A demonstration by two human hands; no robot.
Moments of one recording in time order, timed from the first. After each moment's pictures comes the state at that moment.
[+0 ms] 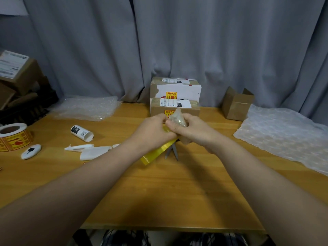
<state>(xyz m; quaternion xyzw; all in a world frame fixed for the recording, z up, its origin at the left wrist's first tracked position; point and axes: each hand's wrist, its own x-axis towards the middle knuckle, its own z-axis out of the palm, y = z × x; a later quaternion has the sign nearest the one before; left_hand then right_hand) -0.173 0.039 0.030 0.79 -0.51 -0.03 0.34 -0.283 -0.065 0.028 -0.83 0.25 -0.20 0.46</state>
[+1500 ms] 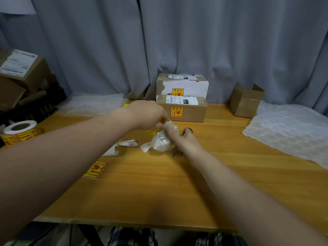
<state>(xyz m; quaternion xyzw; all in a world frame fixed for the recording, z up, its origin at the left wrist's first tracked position) -0.121 0.027 0.064 0.73 -0.67 0.11 -0.10 -0.244 -0.053 -0.035 -0.73 0.37 -0.21 0.54</state>
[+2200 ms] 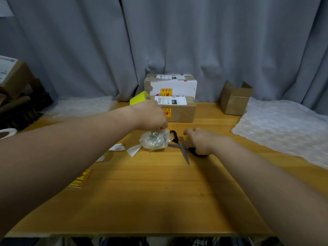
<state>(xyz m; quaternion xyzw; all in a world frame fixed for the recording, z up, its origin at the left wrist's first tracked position) -0.130 -0.021 0.059 0.55 -0.73 0.27 -0.32 -0.295 -0.127 -0.007 -0.94 0.32 0.12 0.02</state>
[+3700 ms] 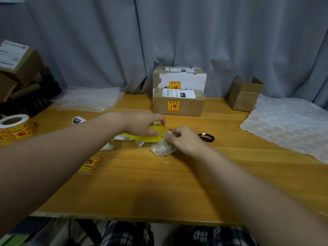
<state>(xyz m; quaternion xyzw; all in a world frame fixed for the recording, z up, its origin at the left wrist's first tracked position) -0.106 0.026 0.029 0.73 -0.68 -0.07 -0.04 -0.256 -0.069 -0.037 -0.86 0.32 -0.15 0.37</state>
